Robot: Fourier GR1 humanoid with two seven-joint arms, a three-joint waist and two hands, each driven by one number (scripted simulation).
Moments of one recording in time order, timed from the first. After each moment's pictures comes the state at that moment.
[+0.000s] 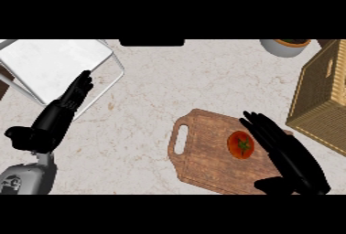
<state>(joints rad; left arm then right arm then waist) -0.17 0.25 0.02 -1.61 0.00 -0.18 0.05 0.08 -0.24 0.15 -1.82 0.95 0.19 -0.21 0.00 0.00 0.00</state>
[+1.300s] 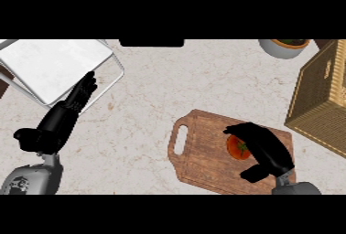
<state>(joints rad) -0.17 0.18 0.04 -1.62 -0.07 -0.21 0.05 -0.05 -0.18 0.17 -1.49 1.11 0.13 -0.23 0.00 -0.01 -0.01</state>
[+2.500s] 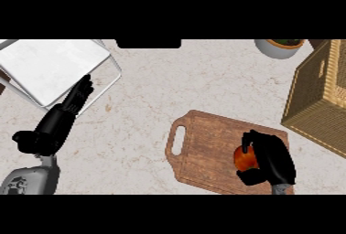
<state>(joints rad) -0.15 0.19 0.07 -1.58 -0.08 -0.22 0.00 0.06 -0.05 0.13 -1.60 1.23 0.06 0.11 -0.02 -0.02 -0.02</state>
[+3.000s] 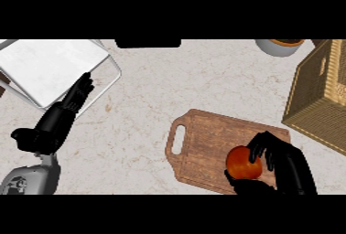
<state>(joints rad) -0.16 0.18 0.07 -1.60 -0.07 -0.22 0.04 0.17 0.00 0.24 -2.02 0.90 -0.01 0.31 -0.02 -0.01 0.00</state>
